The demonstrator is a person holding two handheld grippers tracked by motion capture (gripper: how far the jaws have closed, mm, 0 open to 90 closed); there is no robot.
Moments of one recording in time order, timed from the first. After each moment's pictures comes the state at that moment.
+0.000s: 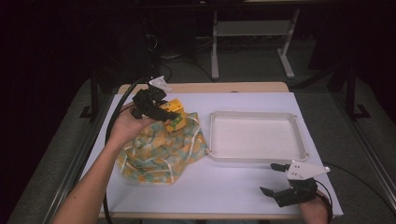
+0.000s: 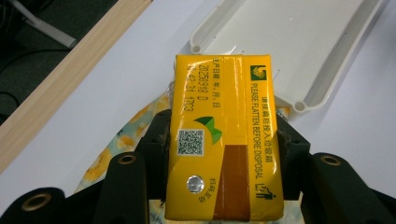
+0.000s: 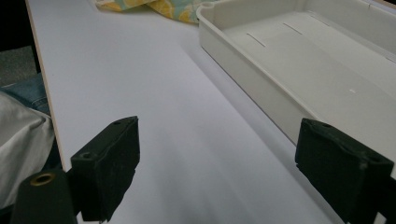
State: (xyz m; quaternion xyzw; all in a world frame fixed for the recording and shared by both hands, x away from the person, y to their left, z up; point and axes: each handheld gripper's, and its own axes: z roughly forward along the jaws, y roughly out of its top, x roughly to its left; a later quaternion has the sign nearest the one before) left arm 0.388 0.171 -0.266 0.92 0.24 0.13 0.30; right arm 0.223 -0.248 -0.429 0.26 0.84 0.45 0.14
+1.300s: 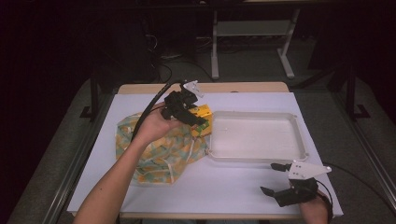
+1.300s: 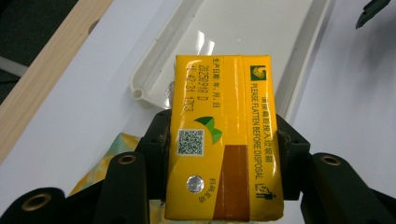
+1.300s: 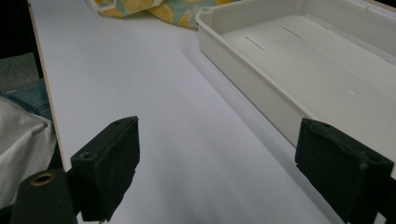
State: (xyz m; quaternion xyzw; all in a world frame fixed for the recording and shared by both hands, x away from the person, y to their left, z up) left arm 0.392 0.096 -0.277 0.94 0.15 0.08 0.30; right arm 0.223 -0.251 -0.429 0.26 0.84 0.46 0.14
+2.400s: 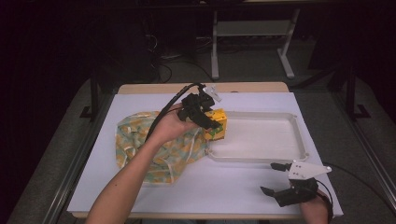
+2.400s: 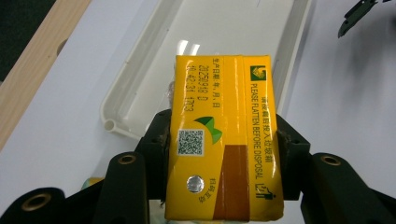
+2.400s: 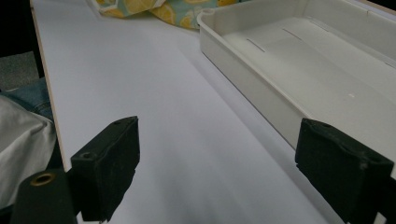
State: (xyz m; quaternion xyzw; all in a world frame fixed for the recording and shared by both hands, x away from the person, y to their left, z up) left arm 0.390 0.055 -0.284 0.95 0.11 0.07 0.30; right arm 0.224 -0.250 -0.428 0.26 0.84 0.46 0.14
